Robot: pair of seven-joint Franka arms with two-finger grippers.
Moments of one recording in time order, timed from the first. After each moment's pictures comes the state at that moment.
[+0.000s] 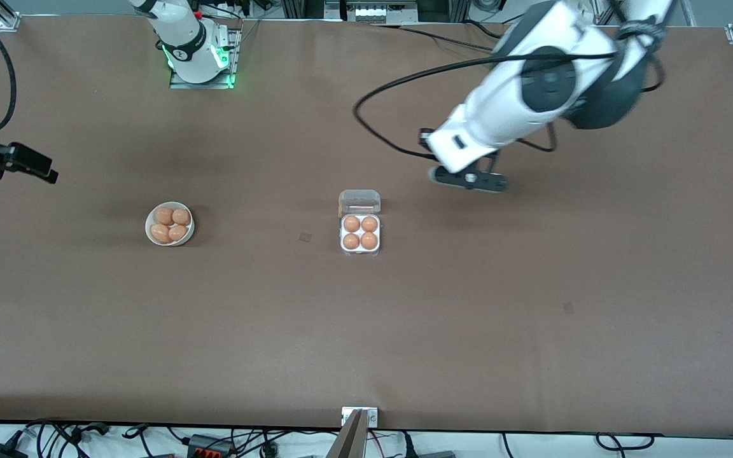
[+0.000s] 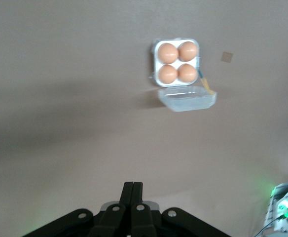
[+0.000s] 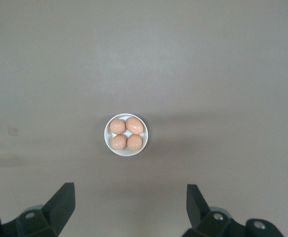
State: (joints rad) left arm -0.19 0.32 -0.45 -1.53 -0.20 1.71 -0.55; right arm -0.04 0.06 -0.02 -1.59 0.00 1.63 0.01
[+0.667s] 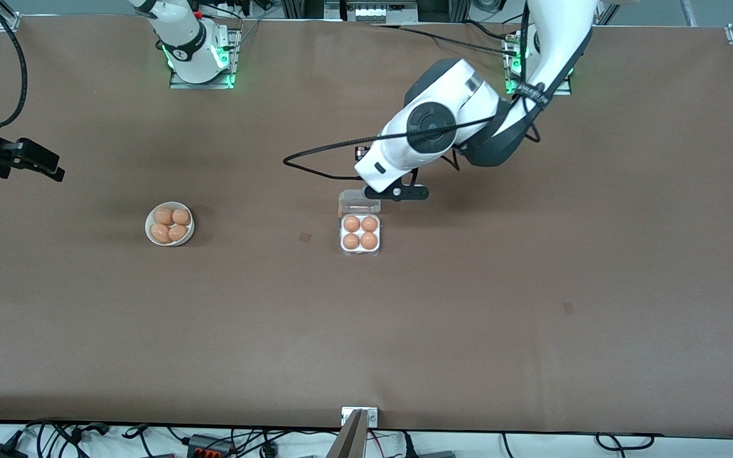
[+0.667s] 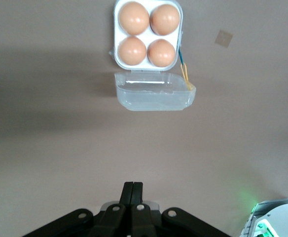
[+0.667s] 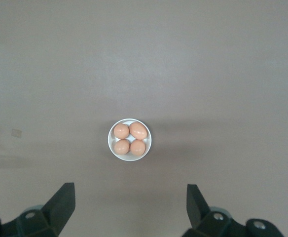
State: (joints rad) left arm -0.35 0.55 -0.45 -1.48 -0.20 1.85 -0.74; right arm -0.03 0.05 -0.01 -1.60 0.00 1.67 0.00
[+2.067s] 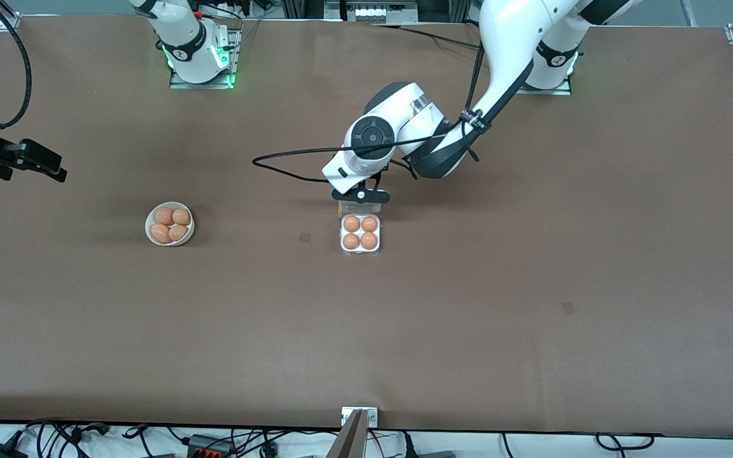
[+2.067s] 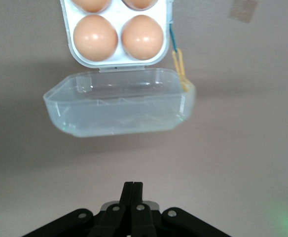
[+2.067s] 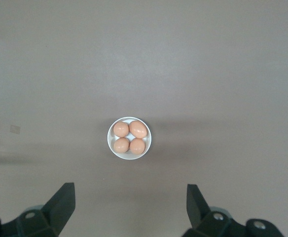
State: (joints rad) left arm -0.47 0.73 -0.45 -1.44 -0.03 1.95 -0.78; right arm -0.03 0.06 -0.01 -1.61 0.00 1.66 -0.02
